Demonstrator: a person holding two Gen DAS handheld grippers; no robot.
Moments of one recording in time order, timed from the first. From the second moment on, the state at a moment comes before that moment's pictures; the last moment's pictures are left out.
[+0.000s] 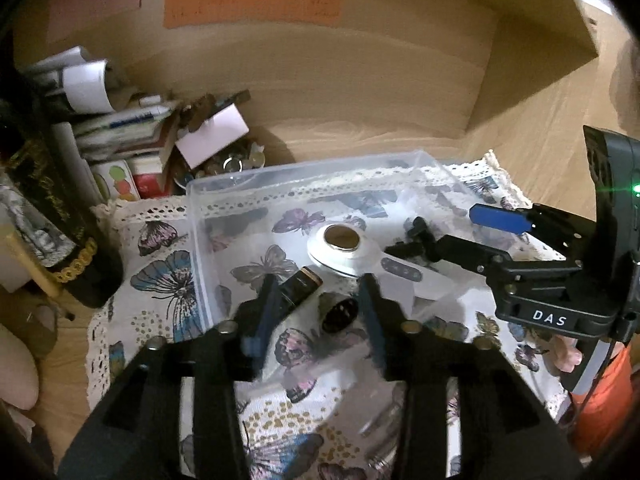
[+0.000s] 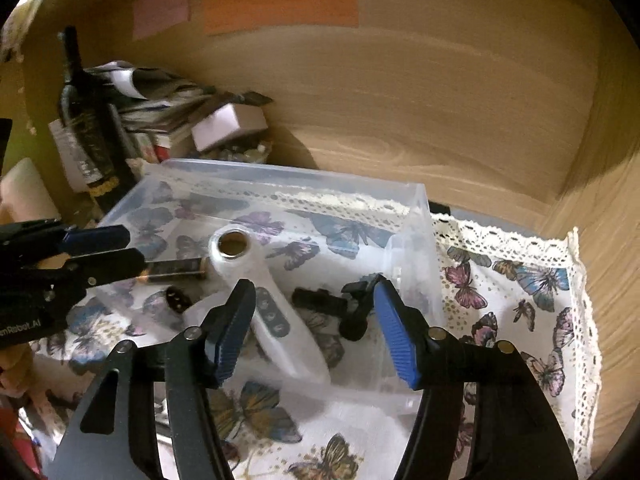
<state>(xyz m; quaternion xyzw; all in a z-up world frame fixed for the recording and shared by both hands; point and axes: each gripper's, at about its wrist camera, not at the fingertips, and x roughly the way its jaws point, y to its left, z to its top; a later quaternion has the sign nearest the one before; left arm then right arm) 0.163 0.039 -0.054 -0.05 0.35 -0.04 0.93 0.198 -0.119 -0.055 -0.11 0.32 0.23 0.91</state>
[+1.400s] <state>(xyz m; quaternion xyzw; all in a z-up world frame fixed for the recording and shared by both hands) 0.075 -0.017 -0.101 0.01 0.39 -0.09 0.92 0.117 -0.138 -0.093 -0.11 0.36 0.27 0.89</state>
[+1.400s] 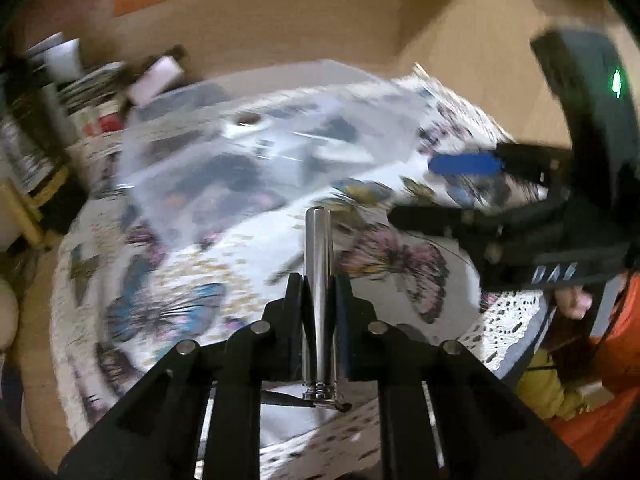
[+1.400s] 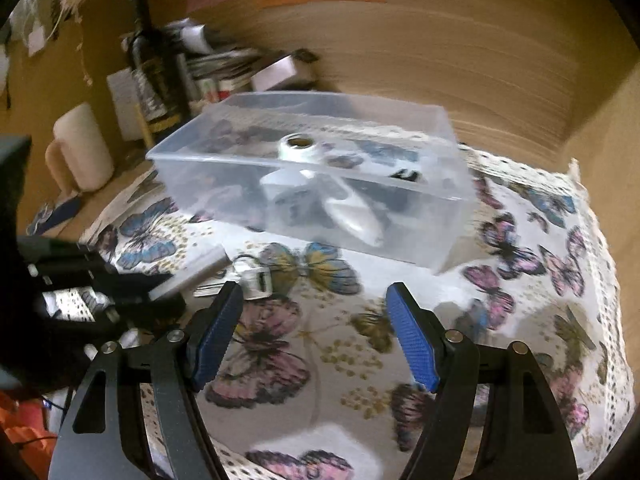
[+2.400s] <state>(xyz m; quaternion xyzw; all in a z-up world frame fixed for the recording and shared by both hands) 0.083 0.043 -0.048 -0.06 0.31 -0.05 0.95 0.105 -0.111 -0.069 -0.13 0.31 0.28 0.90</state>
